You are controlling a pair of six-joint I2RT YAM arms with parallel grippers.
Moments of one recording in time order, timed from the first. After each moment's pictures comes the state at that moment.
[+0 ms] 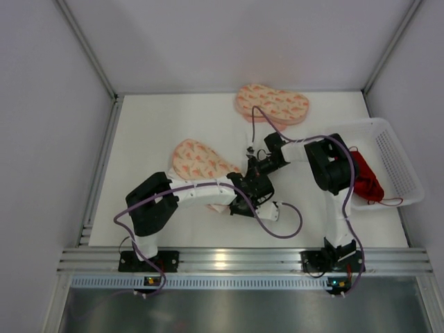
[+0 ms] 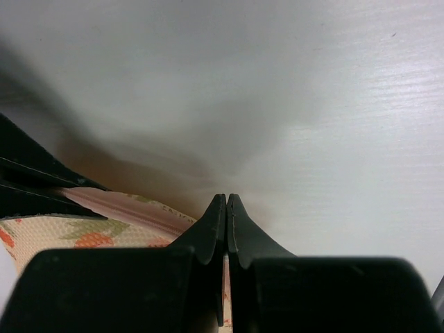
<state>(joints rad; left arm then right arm) -1.14 1.85 1.26 -0.75 -0.05 0.68 0.42 2.13 1.20 -0.39 -1.14 0.44</state>
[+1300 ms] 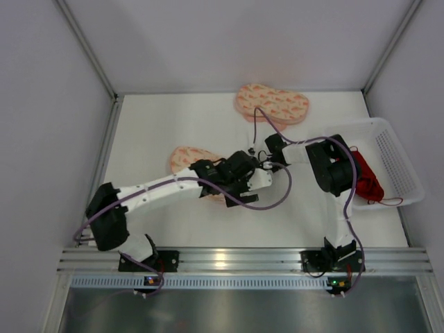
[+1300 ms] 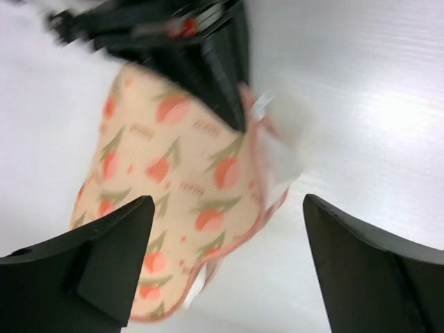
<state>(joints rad) -1.04 1.58 1.25 -0.66 -0.11 0.44 0.43 2.11 1.16 -0.35 -1.14 0.51</state>
